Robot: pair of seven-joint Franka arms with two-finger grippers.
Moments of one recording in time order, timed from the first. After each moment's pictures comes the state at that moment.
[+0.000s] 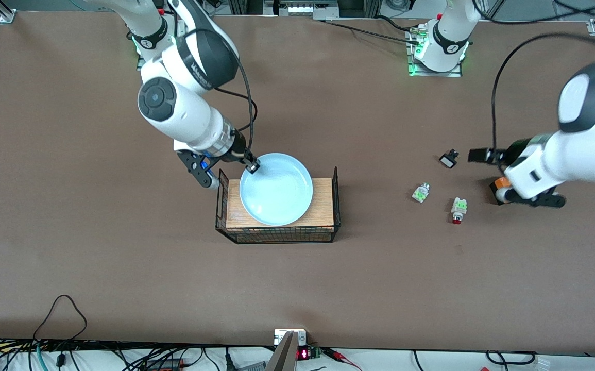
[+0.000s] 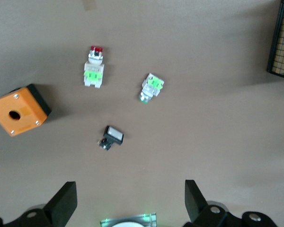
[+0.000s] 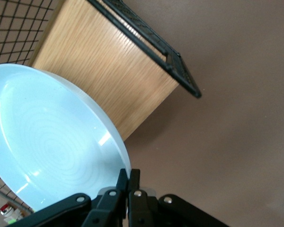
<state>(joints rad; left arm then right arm) 0.12 0.37 -0.22 -1.47 -0.04 1.48 -0.02 0.57 0.40 -0.02 -1.59 0.34 2.06 1.24</state>
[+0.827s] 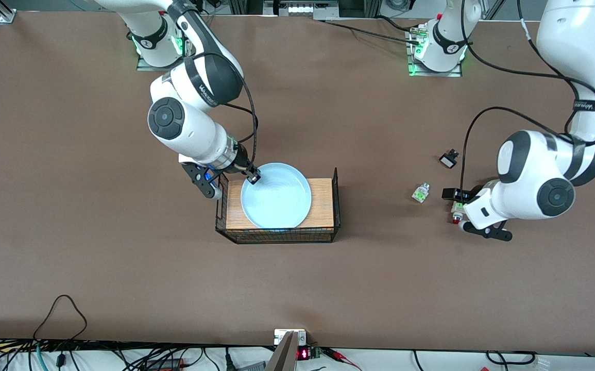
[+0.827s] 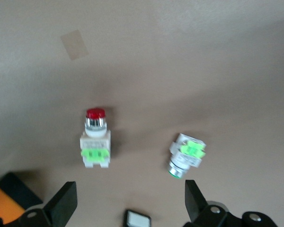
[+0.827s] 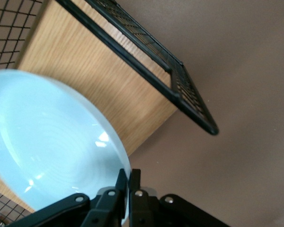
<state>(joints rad) 0.12 0.56 -0.21 -1.66 0.06 1.96 0.14 0.56 0.45 -0.03 -1.59 0.34 2.11 1.21</state>
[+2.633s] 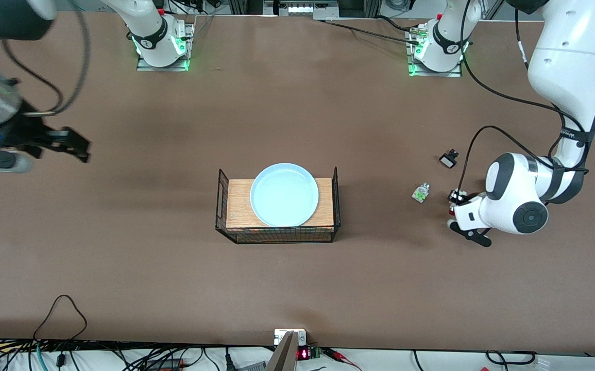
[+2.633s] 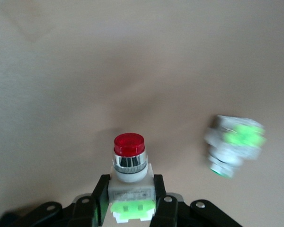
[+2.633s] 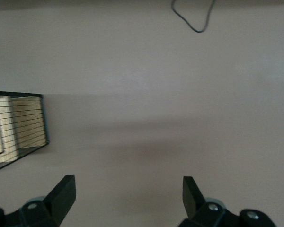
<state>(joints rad) 0.14 0.67 -0.26 -1.59 0.16 1.85 0.32 0.16 0.17 -0.07 -1.40 -0.06 1.61 0.18</state>
